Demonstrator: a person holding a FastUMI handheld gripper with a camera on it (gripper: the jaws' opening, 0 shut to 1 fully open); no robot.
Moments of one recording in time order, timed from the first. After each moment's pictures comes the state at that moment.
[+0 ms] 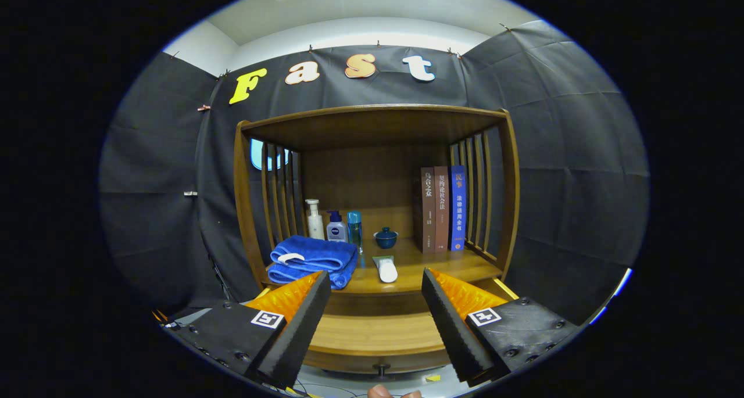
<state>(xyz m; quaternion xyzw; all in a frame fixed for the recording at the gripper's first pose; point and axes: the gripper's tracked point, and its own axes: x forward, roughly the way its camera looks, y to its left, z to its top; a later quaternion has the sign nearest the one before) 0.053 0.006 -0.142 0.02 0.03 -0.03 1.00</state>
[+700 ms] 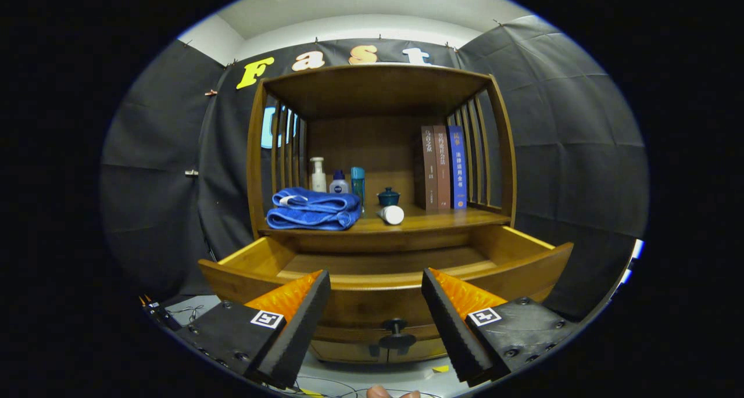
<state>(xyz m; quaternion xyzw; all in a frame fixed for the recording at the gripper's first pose) 0.044 0.024 -0.280 0.01 0.04 -0.03 1.00</state>
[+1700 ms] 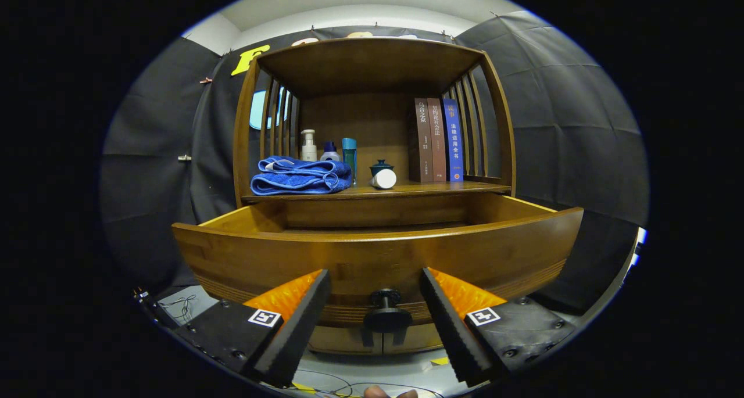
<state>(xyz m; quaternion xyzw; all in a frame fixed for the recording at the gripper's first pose) 0.054 0.012 -0.331 0.02 0.07 -0.05 1.00</state>
